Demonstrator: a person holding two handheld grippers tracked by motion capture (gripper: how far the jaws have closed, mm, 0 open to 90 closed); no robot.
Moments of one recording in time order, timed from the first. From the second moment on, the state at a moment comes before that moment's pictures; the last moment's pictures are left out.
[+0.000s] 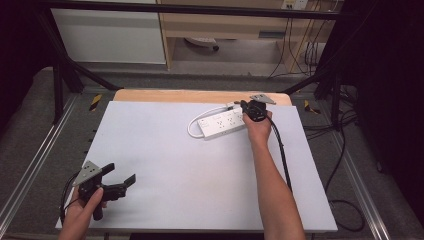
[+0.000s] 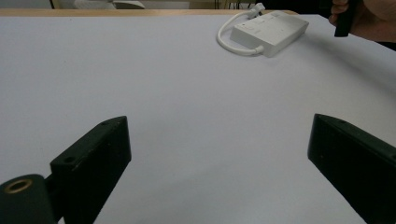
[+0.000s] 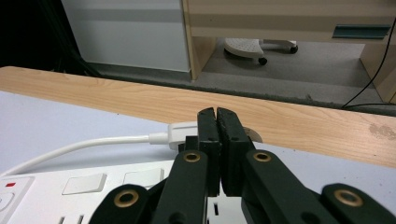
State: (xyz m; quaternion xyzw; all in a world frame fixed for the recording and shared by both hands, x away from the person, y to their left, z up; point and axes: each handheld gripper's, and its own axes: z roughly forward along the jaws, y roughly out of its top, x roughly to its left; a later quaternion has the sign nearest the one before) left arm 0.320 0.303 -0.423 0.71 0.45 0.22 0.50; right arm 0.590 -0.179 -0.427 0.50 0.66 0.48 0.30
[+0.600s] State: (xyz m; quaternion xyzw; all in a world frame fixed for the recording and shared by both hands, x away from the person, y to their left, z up) left arm 0.319 0.303 -0.422 0.71 0.45 0.22 0.50; right arm 0.593 -0.170 -0.442 0.50 0.67 0.47 0.29
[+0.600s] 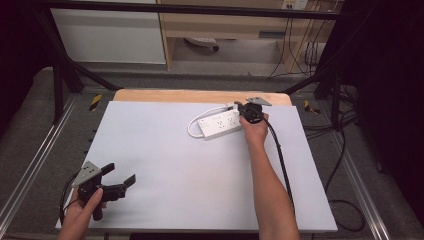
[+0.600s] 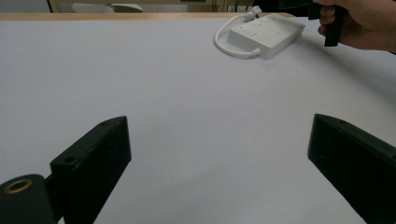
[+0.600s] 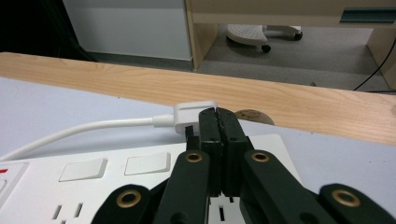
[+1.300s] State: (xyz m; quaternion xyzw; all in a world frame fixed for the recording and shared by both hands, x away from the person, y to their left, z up) left arm 0.319 0.303 -0.422 0.71 0.45 0.22 0.50; right arm 0.597 -0.164 -0.450 0.51 0.67 0.47 0.28
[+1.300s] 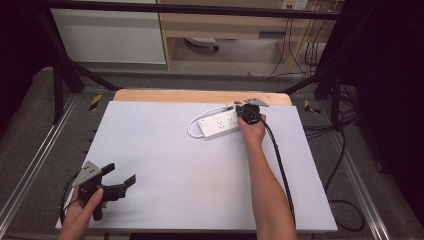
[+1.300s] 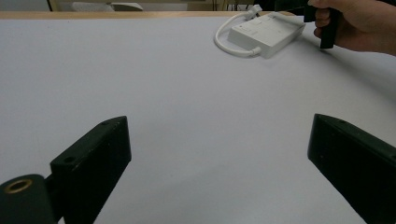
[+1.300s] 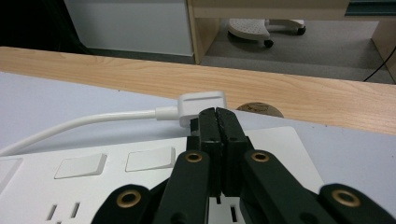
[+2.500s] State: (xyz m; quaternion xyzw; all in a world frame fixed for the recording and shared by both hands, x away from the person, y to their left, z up) left arm 0.319 0.303 -0.423 0.71 0.45 0.22 0.50; right arm 0.604 -0.157 -0.454 0.51 0.68 0.45 0.27
